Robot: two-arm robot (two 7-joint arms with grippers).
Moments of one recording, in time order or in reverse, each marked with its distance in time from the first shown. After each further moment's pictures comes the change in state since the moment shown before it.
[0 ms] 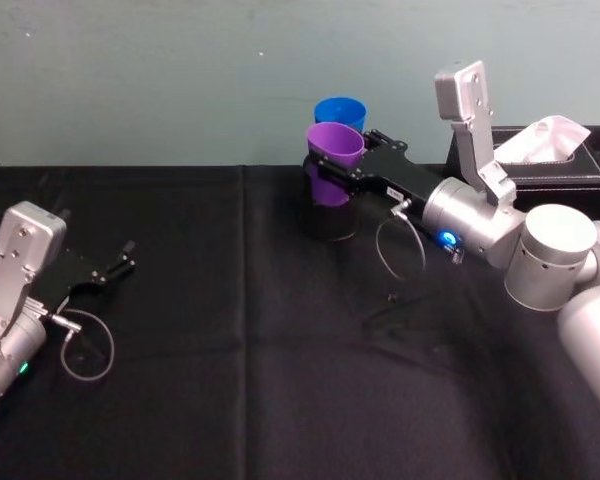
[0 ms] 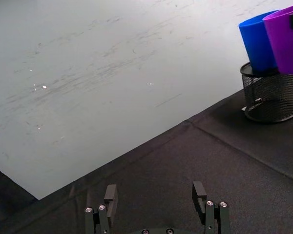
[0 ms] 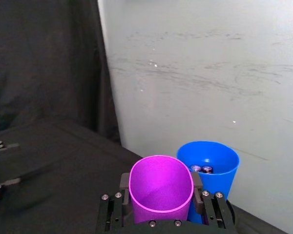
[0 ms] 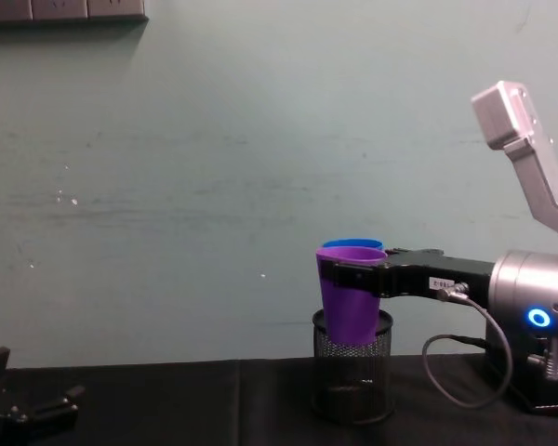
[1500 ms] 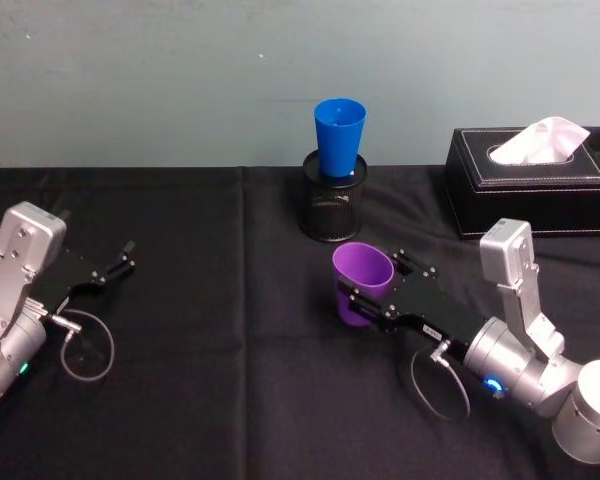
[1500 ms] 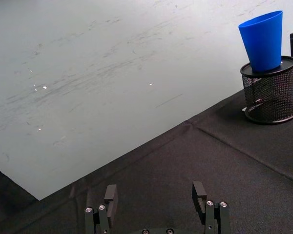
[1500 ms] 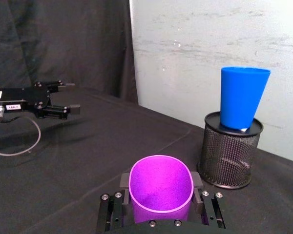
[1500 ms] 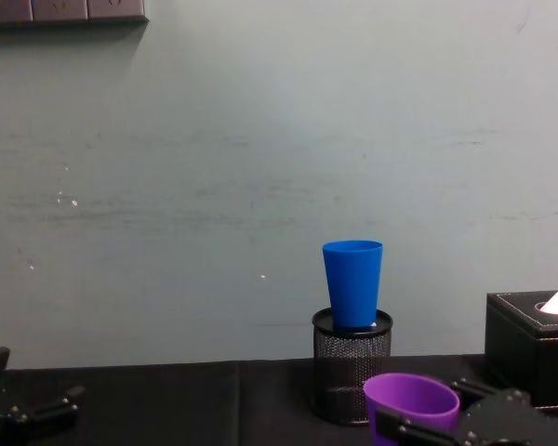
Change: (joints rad) left arm 0.000 0.000 0.000 0.000 0.000 0.000 0.000; right arm -0.384 0.158 0.019 -0.273 -0.002 -0.178 0.011
